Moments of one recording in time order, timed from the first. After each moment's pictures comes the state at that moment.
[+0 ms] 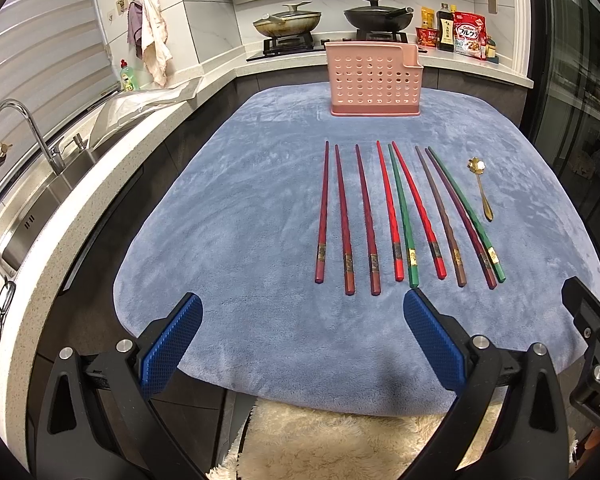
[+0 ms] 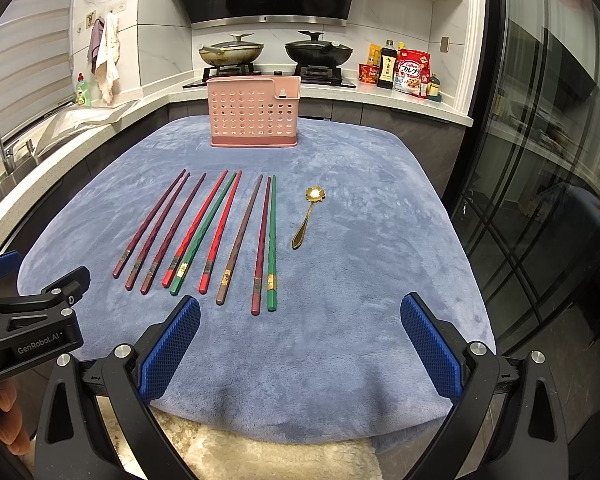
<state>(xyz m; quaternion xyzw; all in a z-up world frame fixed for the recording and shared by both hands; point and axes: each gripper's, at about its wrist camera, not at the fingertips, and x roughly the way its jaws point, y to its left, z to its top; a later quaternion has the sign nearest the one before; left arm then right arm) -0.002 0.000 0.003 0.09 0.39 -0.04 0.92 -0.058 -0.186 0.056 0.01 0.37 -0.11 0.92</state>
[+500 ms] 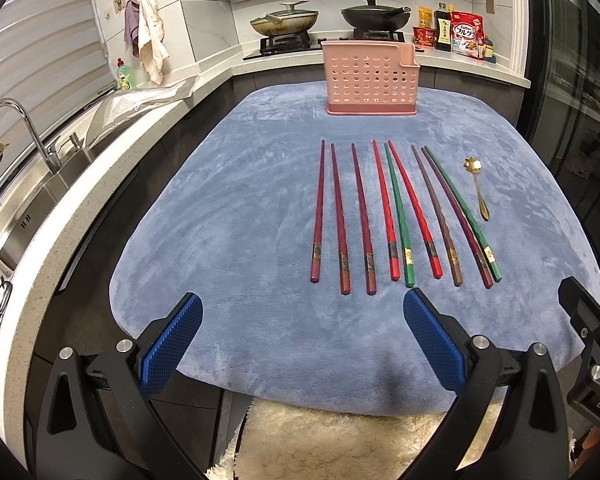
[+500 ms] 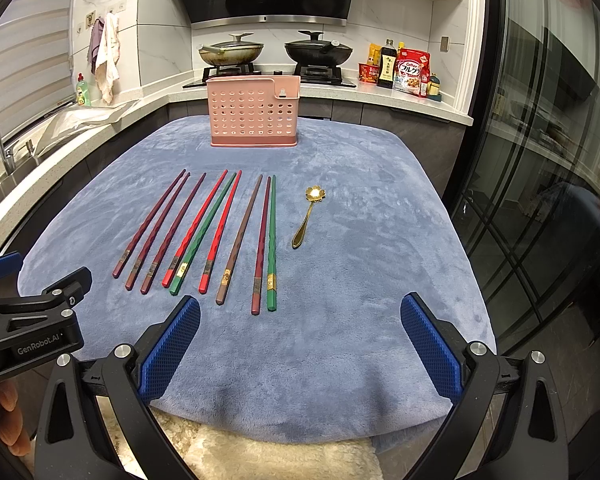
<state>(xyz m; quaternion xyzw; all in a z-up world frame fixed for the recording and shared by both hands) 0.000 0.001 0.004 0.09 0.39 -0.04 0.92 -0.058 -0.187 0.055 0.01 0.37 -0.11 0.92</state>
